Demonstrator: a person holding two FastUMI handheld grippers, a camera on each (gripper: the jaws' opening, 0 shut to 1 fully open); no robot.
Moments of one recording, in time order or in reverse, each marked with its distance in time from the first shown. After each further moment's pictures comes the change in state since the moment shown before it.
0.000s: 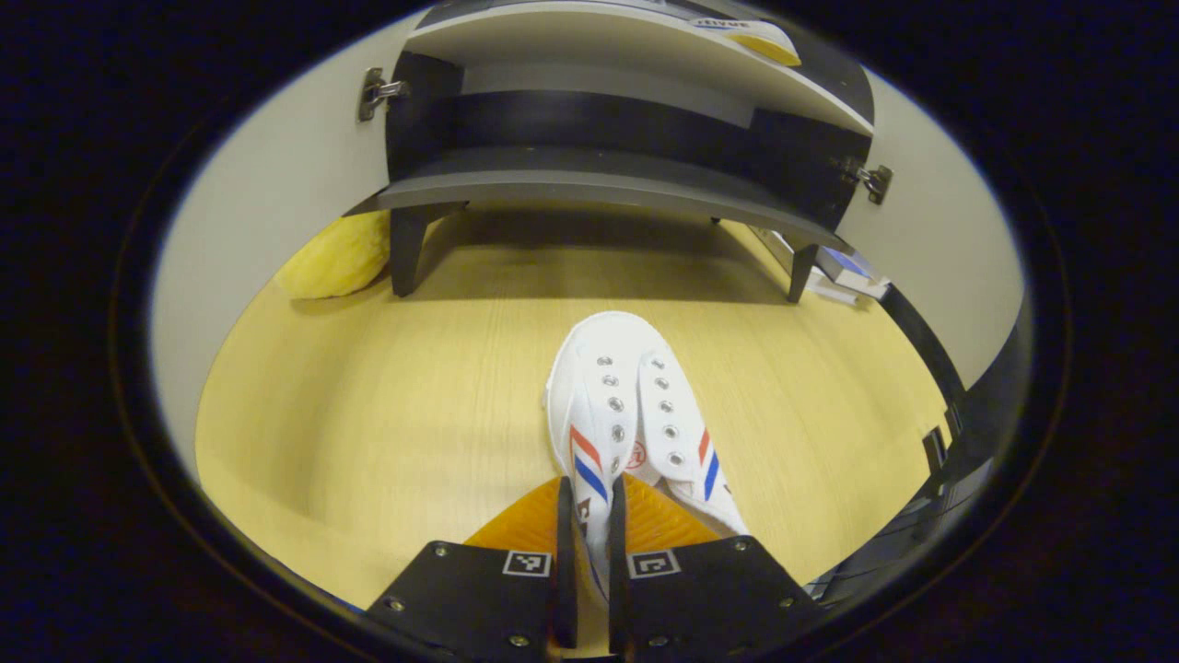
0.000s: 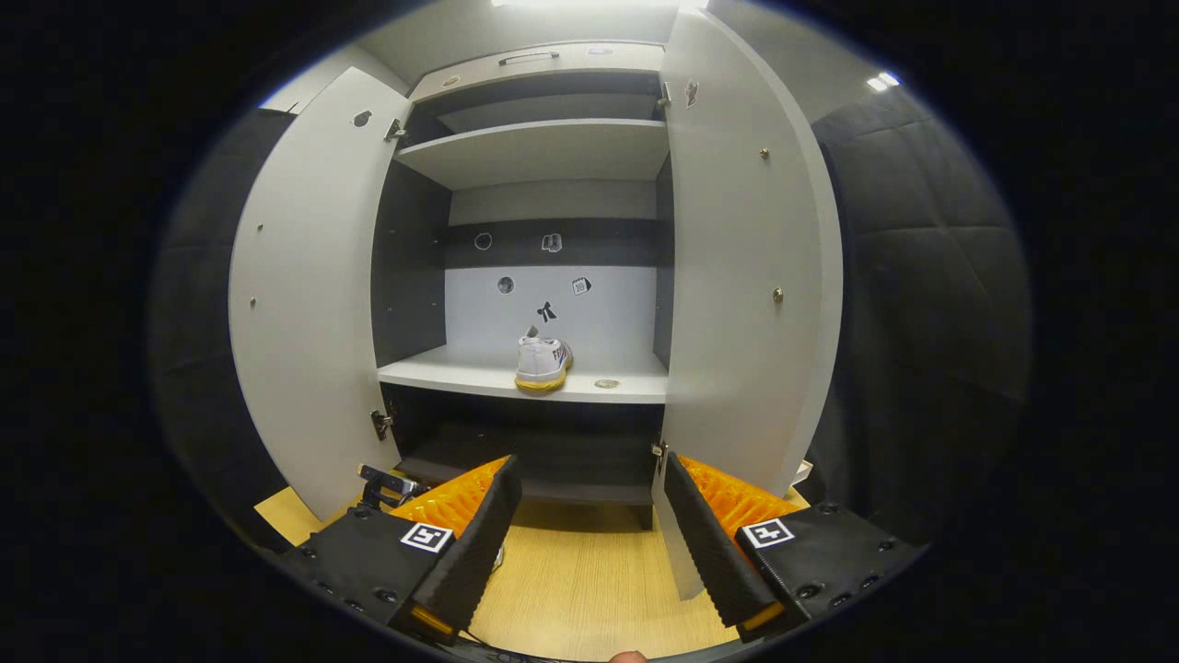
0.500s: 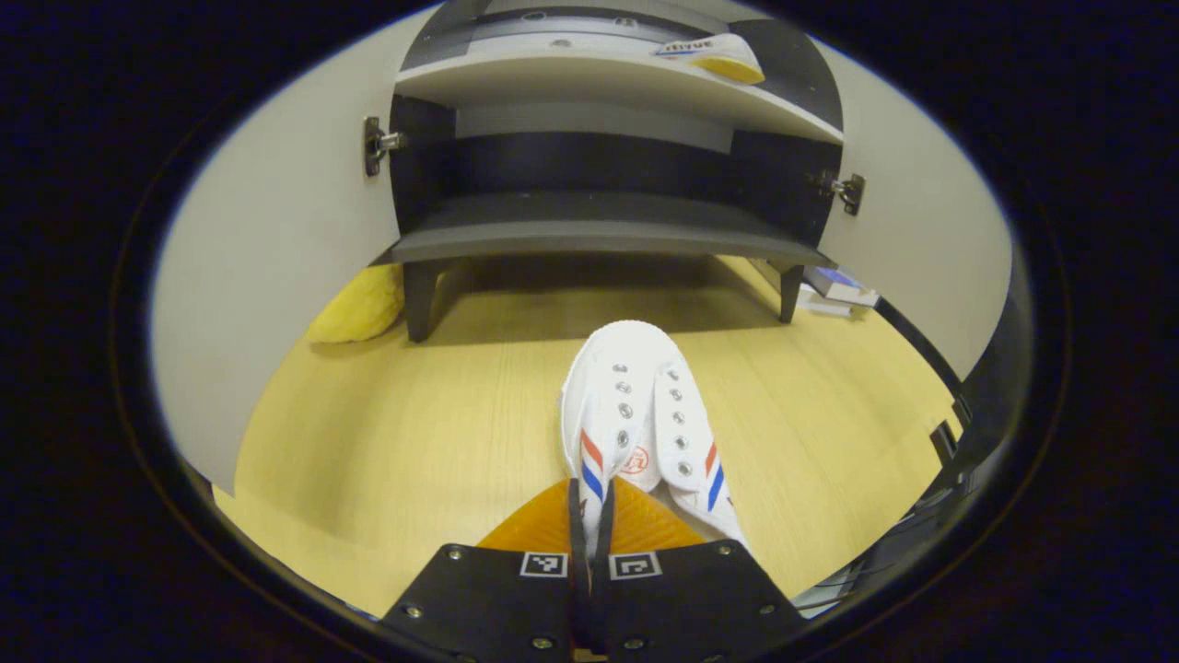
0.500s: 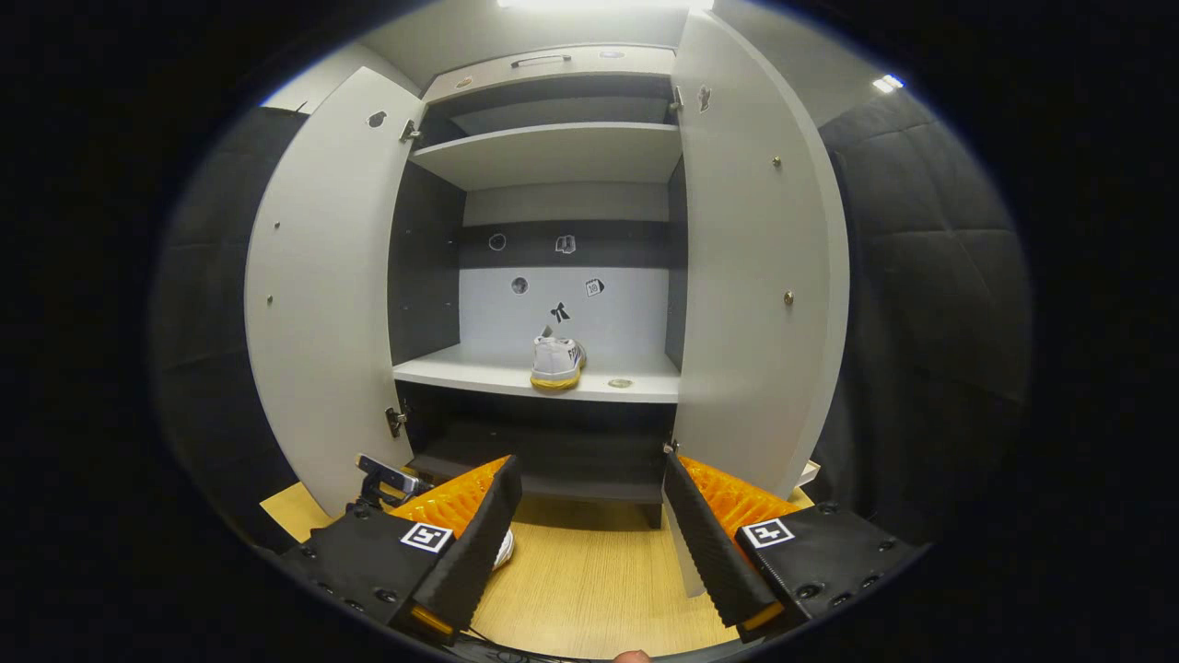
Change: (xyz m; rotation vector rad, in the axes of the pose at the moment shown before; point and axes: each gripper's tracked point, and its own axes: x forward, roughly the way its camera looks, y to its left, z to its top) left arm -0.019 0.007 0.037 0.096 -0.179 0.028; right arm -0.008 0.010 0.001 -0.014 -0.006 0.028
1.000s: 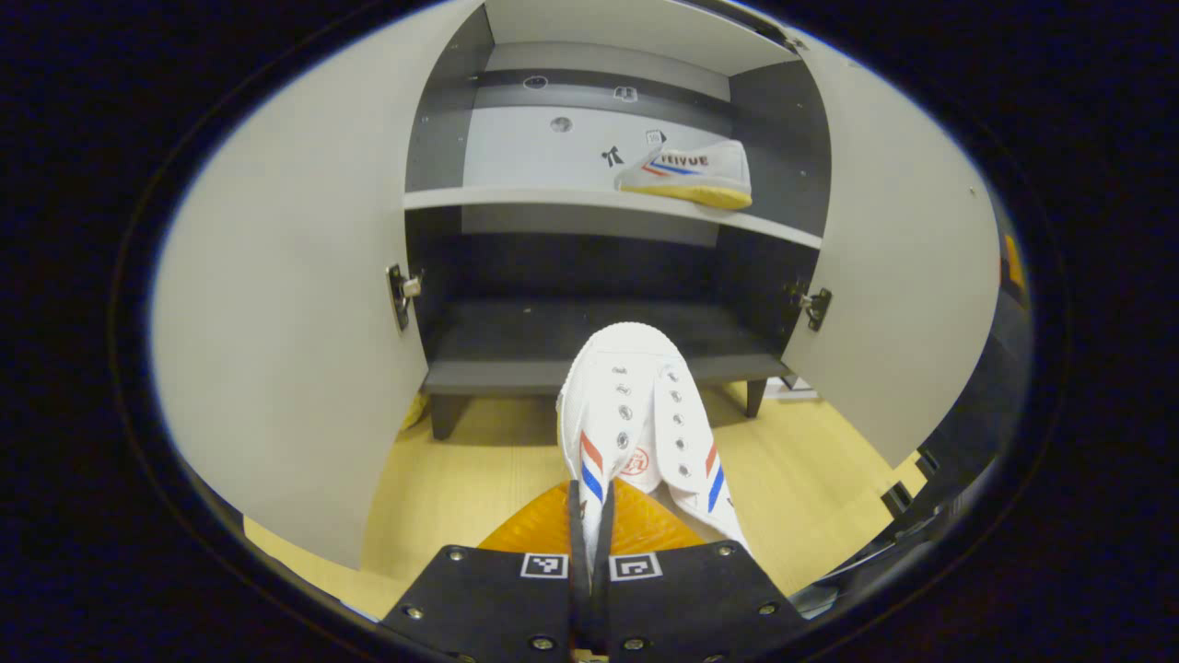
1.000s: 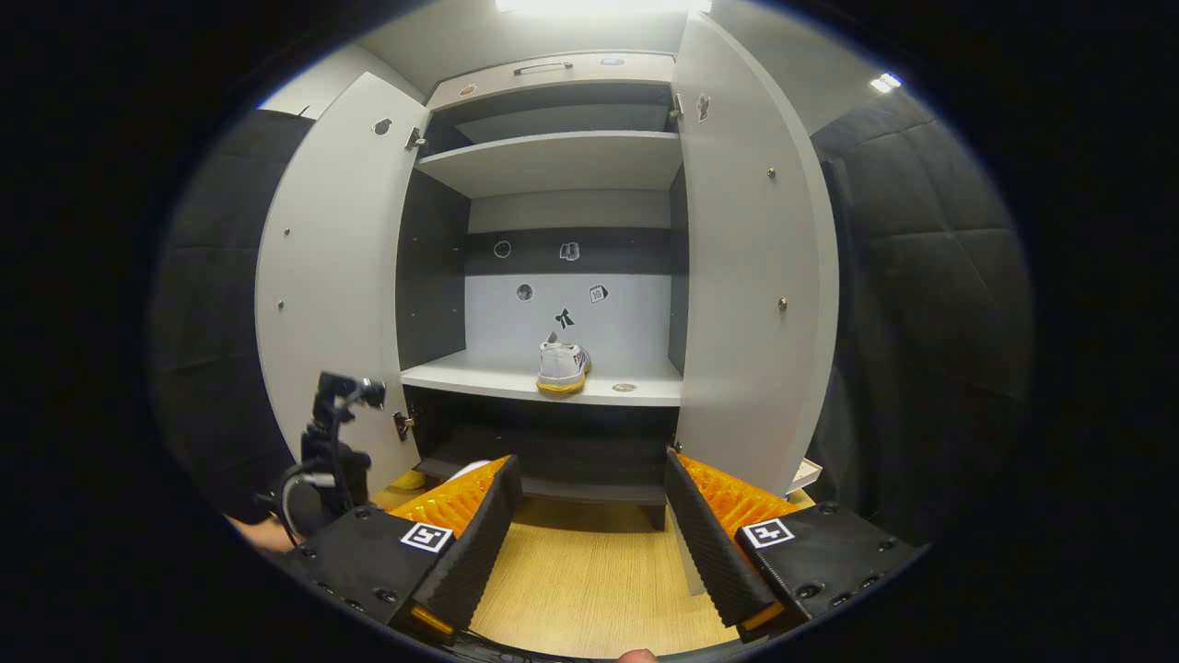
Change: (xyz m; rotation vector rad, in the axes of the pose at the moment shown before) left arm -0.096 0.010 0.094 -0.003 -0.192 -0.023; right arm -0.013 0.003 0.002 0.009 -0.020 0.009
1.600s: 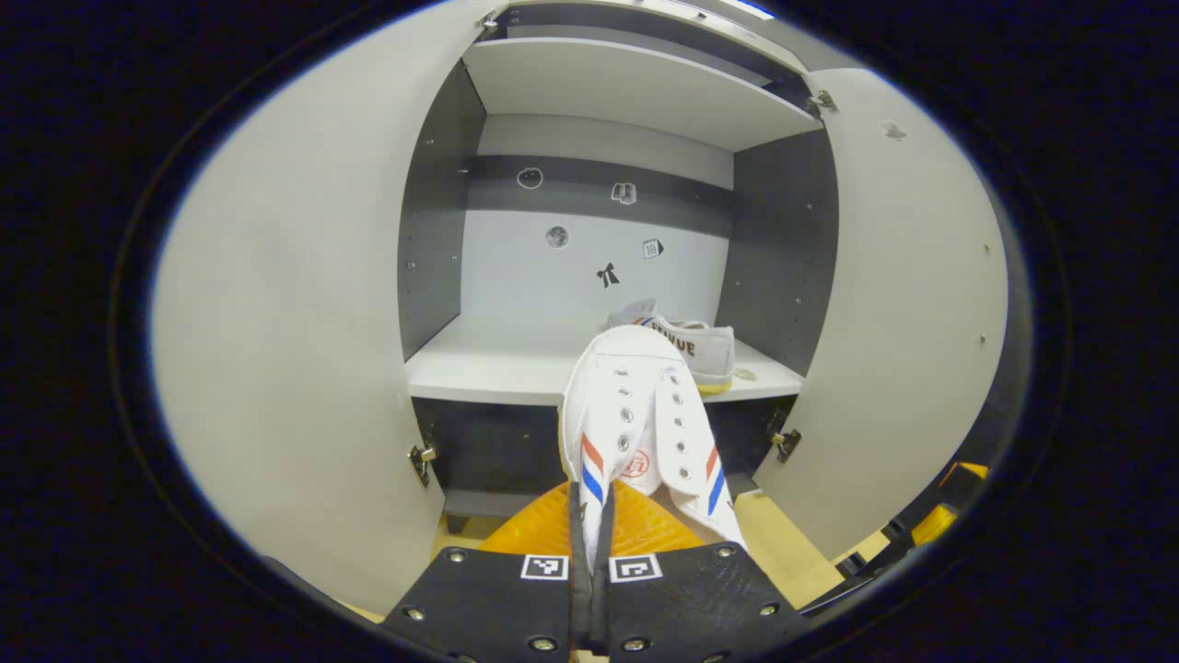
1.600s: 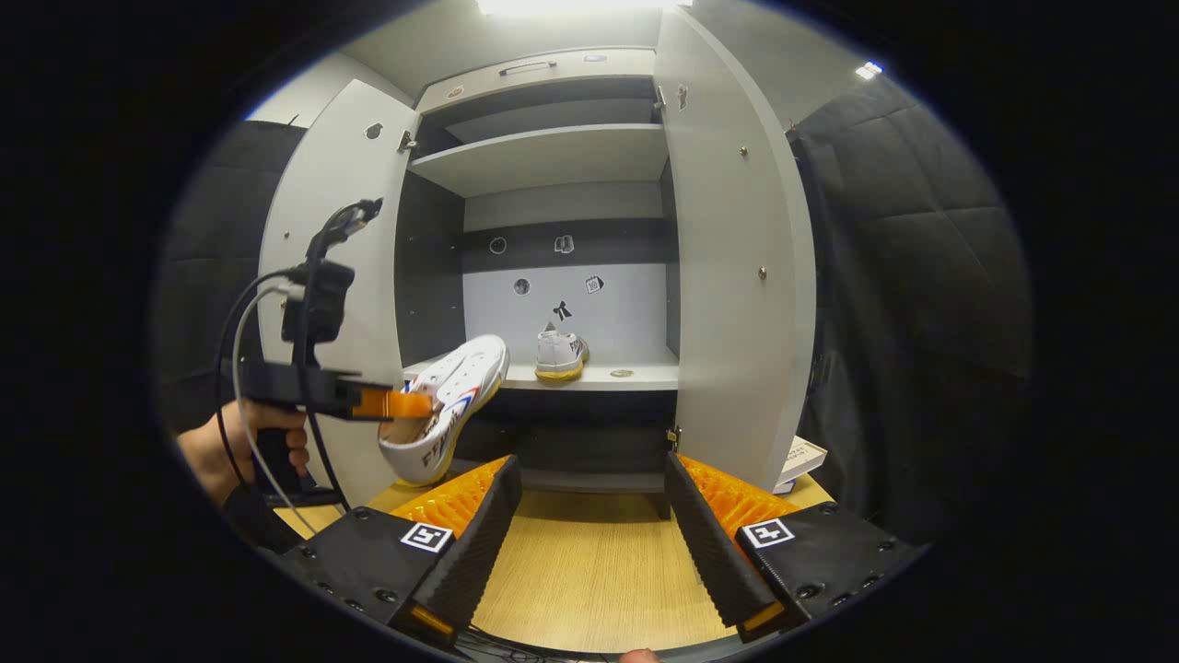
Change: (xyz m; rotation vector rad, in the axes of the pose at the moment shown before) left arm -0.017 0.002 -0.003 -0.029 -0.184 0.004; right arm -0.005 -0.004 -0.017 0.046 0.018 0.005
